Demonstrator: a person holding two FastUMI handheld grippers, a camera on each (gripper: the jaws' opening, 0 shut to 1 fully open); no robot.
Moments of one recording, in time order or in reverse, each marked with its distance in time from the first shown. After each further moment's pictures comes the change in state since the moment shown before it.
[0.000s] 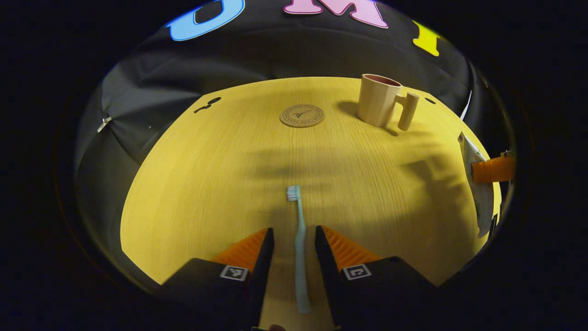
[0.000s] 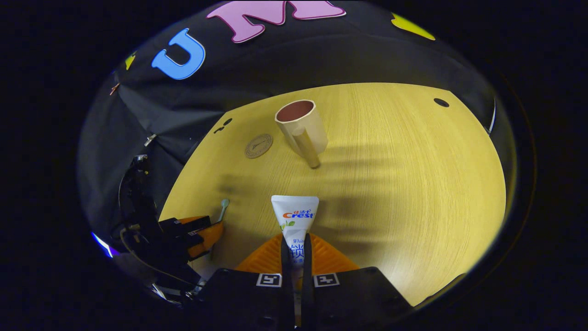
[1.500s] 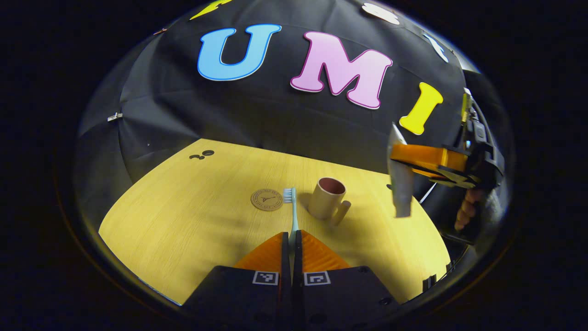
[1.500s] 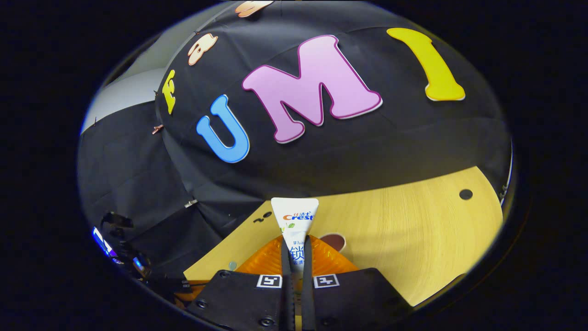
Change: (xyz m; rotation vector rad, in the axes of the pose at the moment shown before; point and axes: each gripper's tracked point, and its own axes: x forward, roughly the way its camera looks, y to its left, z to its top) left arm -0.132 -0.060 0.118 -0.245 -0.446 -0.184; right arm -0.063 0.054 0.229 -0.092 -0.599 0.255
